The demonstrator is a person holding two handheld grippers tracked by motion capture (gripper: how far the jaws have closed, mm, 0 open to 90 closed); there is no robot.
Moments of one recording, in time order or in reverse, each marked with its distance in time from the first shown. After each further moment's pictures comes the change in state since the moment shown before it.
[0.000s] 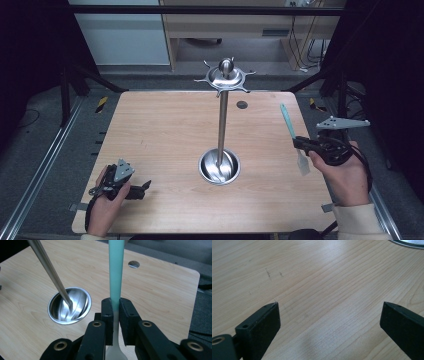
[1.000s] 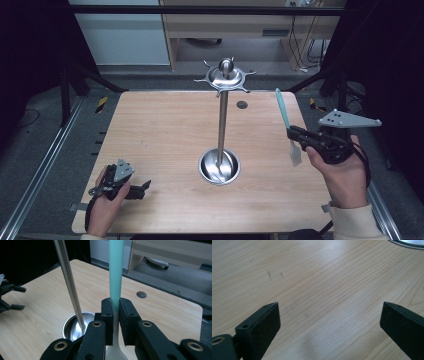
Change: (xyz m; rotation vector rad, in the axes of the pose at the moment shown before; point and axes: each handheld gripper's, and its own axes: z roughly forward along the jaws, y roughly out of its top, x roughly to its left) left arm 0.000 0.000 -0.001 0.000 0.002 0.003; right arm 0.030 0.025 -0.025 -0.181 0.047 -0.063
